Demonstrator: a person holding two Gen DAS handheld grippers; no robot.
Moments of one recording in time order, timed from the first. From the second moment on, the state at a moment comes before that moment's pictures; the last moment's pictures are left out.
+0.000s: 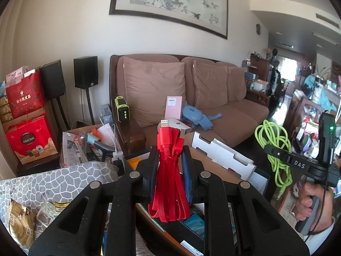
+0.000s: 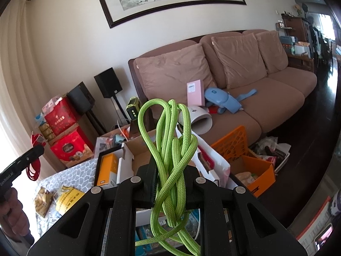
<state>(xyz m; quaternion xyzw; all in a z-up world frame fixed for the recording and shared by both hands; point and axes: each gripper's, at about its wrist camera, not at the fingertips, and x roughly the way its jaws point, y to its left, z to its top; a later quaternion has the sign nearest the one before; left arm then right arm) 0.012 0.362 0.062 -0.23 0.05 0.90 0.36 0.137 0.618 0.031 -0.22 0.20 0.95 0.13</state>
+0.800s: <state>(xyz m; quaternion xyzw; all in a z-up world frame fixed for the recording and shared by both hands) 0.011 0.373 0.058 -0.24 0.05 0.89 0.38 0.139 0.624 0.030 -0.21 0.21 0.94 0.14</state>
